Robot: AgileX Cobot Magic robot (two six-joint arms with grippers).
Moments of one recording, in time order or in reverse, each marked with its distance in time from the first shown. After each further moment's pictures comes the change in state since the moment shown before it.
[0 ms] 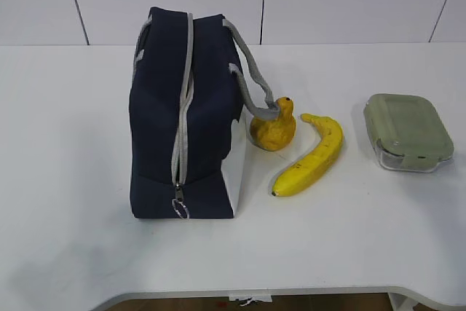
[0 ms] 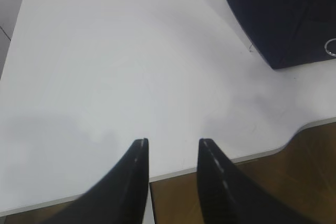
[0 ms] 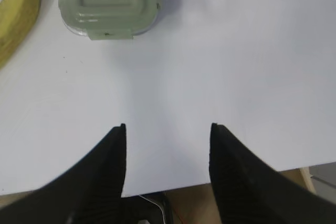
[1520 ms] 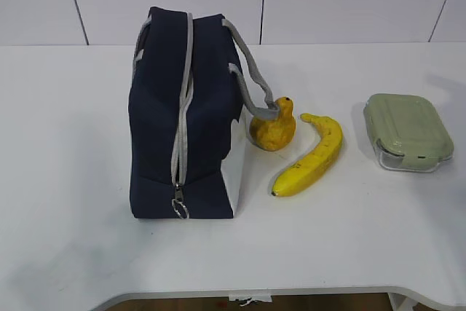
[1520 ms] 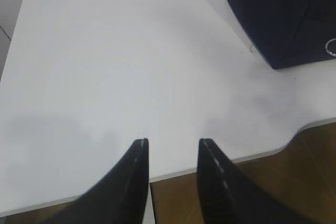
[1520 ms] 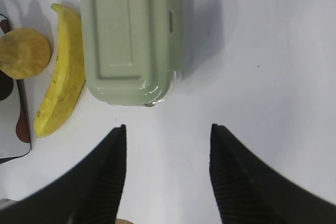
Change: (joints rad) left arm 0.000 0.000 0.000 0.002 0.000 0.000; right arm -0.586 0.607 -0.347 0.769 0.209 -0.767
